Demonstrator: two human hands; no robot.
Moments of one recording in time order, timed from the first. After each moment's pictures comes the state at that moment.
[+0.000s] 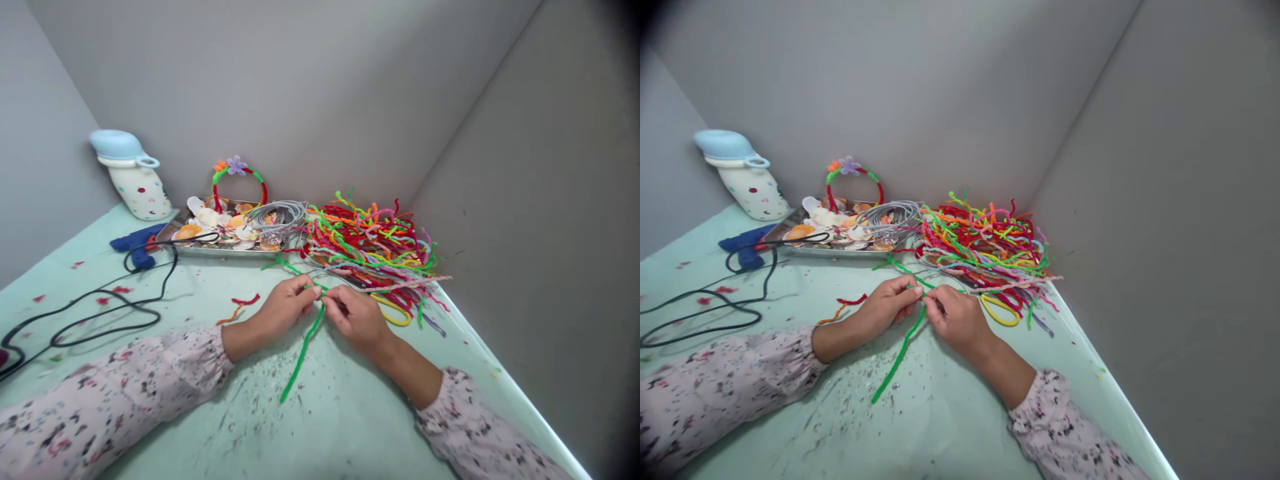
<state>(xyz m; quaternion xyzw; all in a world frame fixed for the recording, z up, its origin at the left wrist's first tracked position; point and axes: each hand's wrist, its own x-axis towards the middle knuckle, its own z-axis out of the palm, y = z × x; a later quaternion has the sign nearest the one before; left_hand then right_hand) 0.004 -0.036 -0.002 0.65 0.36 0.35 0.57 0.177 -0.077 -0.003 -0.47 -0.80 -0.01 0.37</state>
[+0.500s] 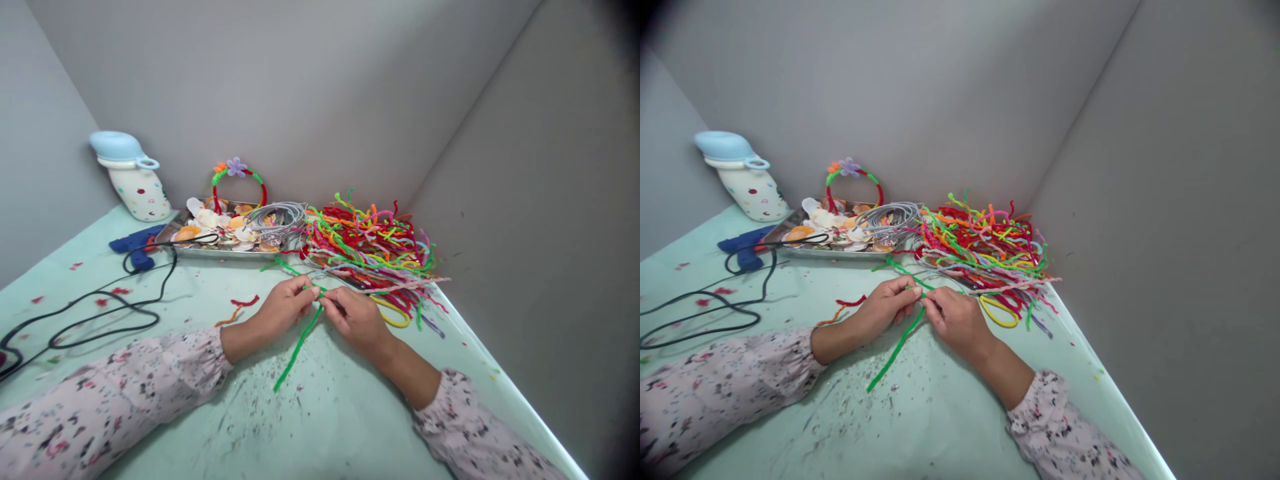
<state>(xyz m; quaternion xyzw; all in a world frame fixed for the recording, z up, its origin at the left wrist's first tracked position) 0.004 -0.036 -0.002 0.65 0.35 0.35 0.58 0.180 -0.076 -0.007 -0.46 -0.81 -0.01 0.35</state>
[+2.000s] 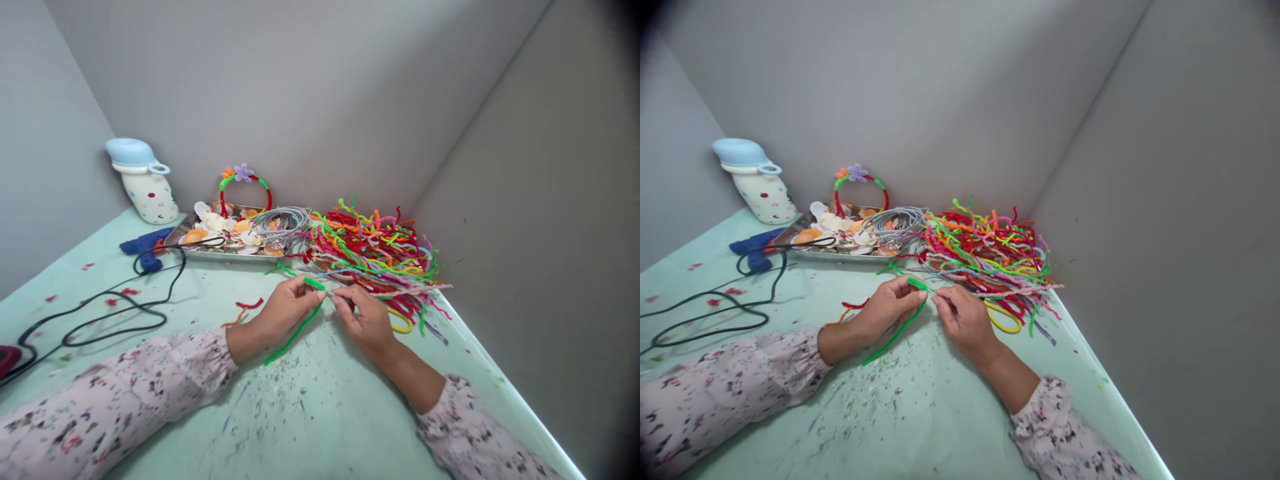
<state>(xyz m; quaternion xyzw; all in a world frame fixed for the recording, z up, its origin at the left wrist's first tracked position) 0.007 -0.036 0.002 0.61 0.35 0.40 0.59 0.185 -0.072 -0.007 -0.45 -0.77 0.01 0.45</state>
